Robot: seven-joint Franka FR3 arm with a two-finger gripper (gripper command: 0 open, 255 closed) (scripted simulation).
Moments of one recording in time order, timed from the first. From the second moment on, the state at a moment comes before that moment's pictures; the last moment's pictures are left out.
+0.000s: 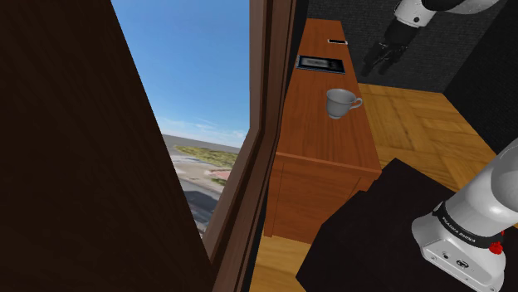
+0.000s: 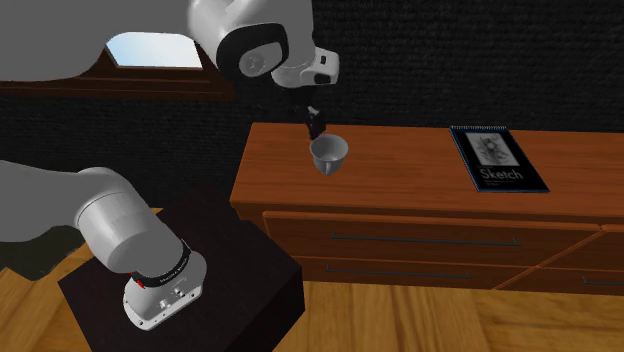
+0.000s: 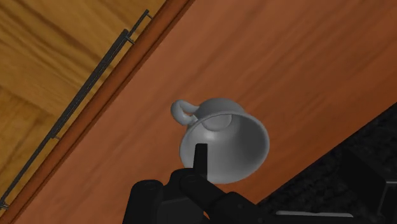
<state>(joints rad) -0.03 -0.51 -0.24 -2.43 0.01 2.10 -0.09</state>
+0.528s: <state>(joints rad) 0.01 -0.23 -0.40 -2.38 0.18 2.28 -0.31</state>
